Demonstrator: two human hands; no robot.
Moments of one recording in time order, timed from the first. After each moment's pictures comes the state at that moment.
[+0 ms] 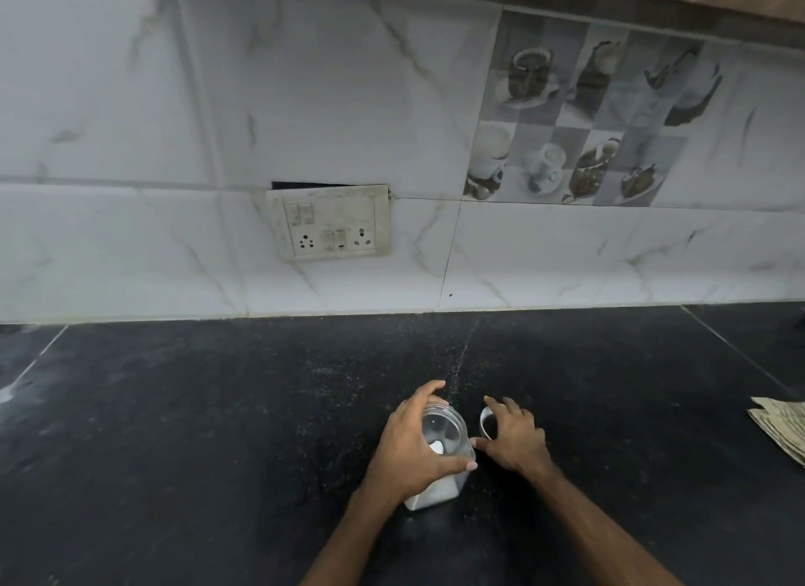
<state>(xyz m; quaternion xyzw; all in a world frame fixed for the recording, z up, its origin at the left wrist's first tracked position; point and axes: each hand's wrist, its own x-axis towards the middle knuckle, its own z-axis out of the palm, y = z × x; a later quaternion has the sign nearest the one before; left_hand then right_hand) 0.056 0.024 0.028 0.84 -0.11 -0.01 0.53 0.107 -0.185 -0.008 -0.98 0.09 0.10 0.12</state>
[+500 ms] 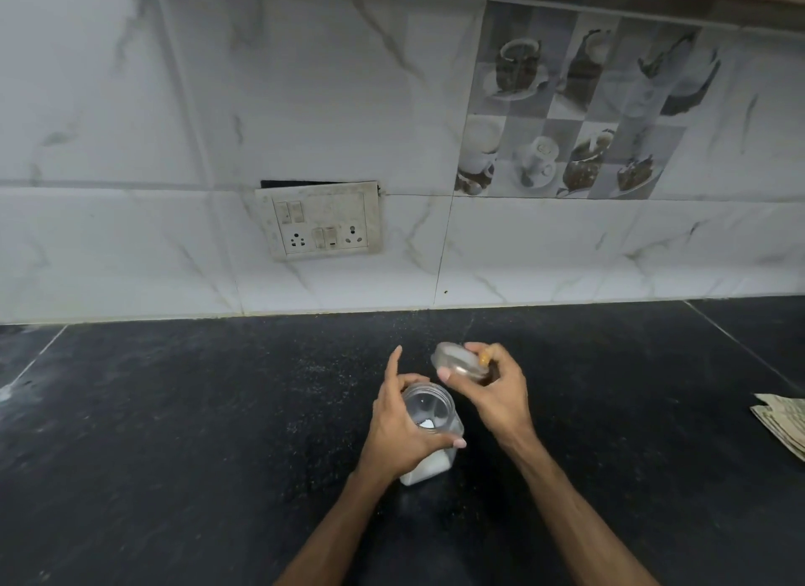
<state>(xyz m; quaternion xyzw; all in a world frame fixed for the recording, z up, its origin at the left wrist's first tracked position) 0.074 0.011 0.024 0.81 -0.08 0.04 0.58 0.093 -0.148 0.073 -0.78 0.00 -0.15 0.61</state>
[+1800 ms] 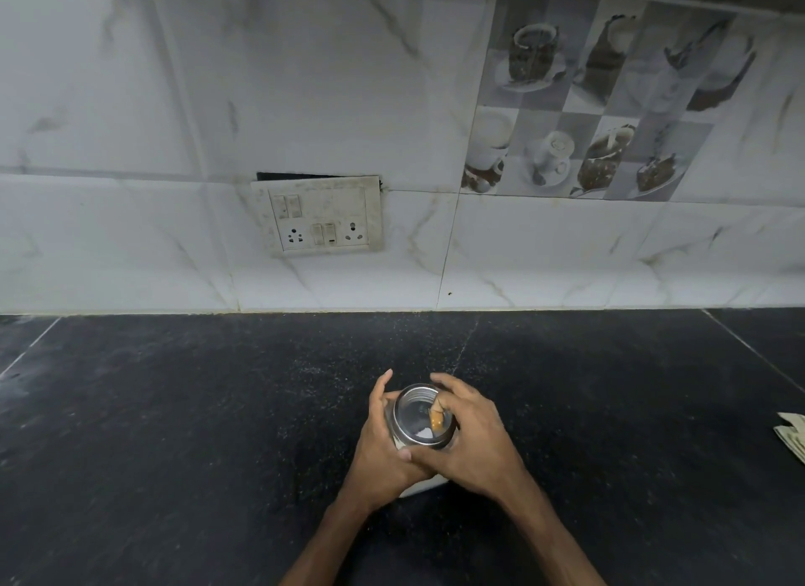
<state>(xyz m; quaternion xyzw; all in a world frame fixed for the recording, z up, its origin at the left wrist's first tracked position) 0.077 0.015 -0.009 0.78 -0.09 0.04 0.62 0.078 -0.138 0.066 -0.93 -0.18 -0.04 0.33</state>
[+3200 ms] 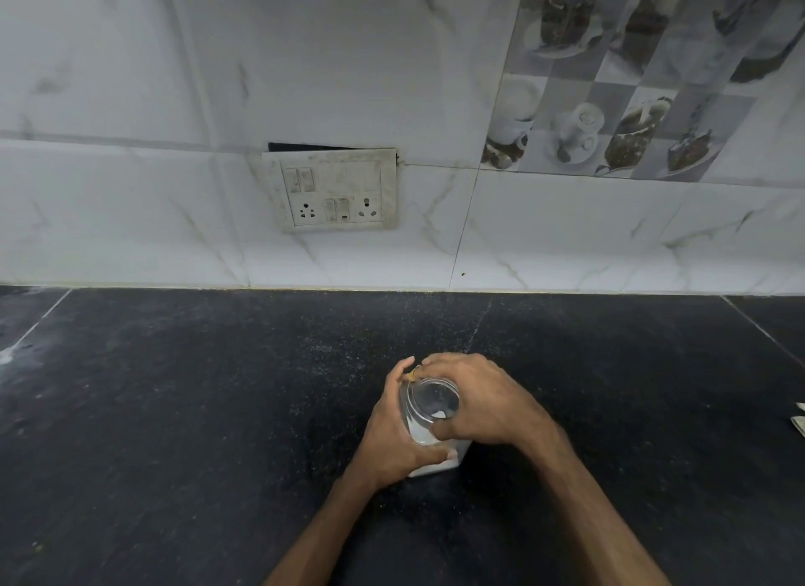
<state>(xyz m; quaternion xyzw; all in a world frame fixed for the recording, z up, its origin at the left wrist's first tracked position) 0.076 0.028 -0.004 0.79 -0.09 0.00 0.61 0.097 -0.120 0.119 -0.95 -0.24 0.10 0.17</state>
